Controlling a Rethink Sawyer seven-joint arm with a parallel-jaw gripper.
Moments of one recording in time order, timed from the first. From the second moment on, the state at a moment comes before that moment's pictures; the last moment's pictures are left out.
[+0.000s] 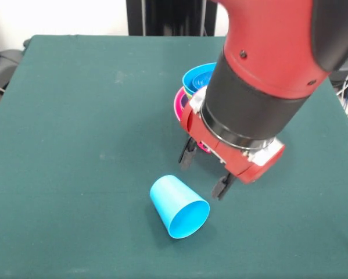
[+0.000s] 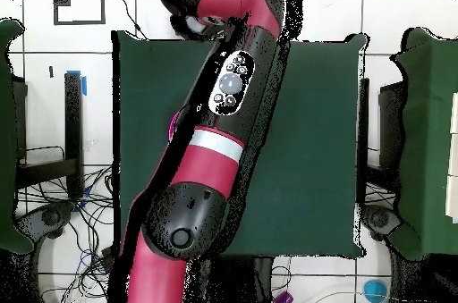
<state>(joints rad) -0.12 0.23 -1.23 0.25 1.04 1.30 2.22</state>
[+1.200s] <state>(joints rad) -0.12 0.25 -1.20 0.25 1.03 1.30 2.22</state>
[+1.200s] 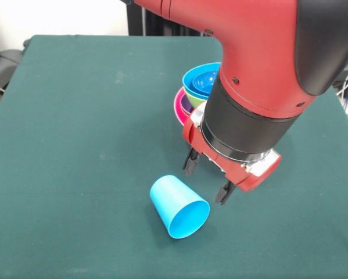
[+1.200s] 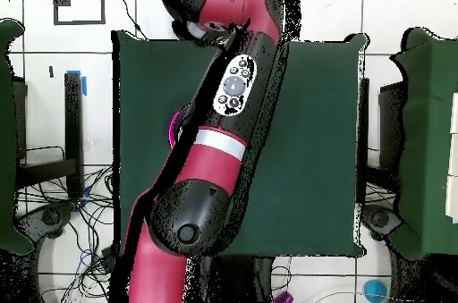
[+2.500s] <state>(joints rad) -0.11 0.27 -1.13 0.26 1.01 1.21 2.22</state>
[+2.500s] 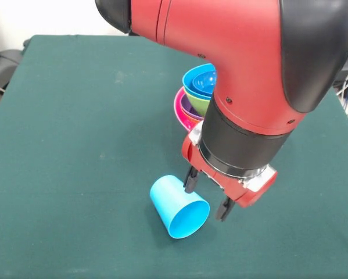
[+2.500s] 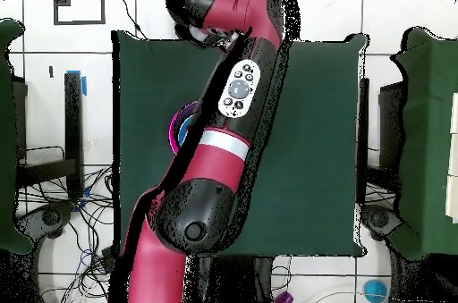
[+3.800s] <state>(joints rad) 0.01 0.13 -0.94 0.56 0.80 1.05 2.22</state>
